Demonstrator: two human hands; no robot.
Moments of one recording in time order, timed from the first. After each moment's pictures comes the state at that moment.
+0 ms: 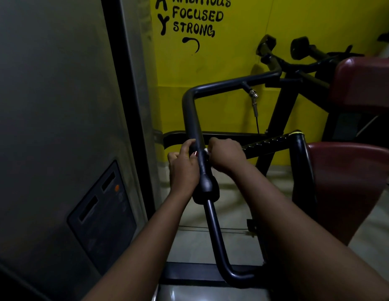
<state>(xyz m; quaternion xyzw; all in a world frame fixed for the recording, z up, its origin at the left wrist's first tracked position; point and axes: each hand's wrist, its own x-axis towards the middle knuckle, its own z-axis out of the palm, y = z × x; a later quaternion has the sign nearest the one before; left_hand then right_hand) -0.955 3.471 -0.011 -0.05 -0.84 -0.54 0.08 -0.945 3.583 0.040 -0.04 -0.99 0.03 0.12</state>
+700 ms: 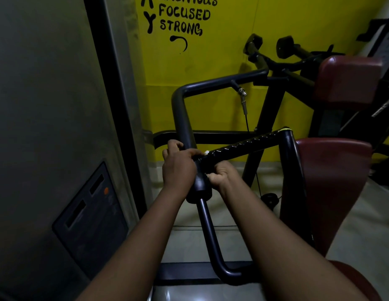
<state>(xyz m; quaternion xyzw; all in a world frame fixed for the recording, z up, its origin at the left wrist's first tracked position) -0.953 3.474 -0.001 -0.14 -0.91 -0.37 0.14 -0.966 3.583 -0.023 -0.33 -0.26 0.91 0.06</state>
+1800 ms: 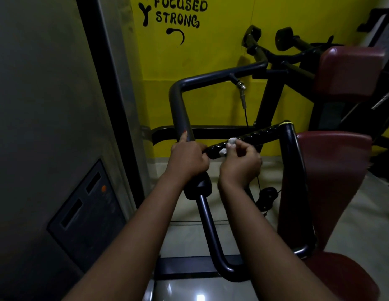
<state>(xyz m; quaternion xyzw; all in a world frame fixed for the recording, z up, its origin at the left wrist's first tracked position) -0.967 3.485 0.015 -0.27 -0.94 -0.20 0.08 -0.915 3.572 -0.002 -0.34 -0.59 0.55 0.48</state>
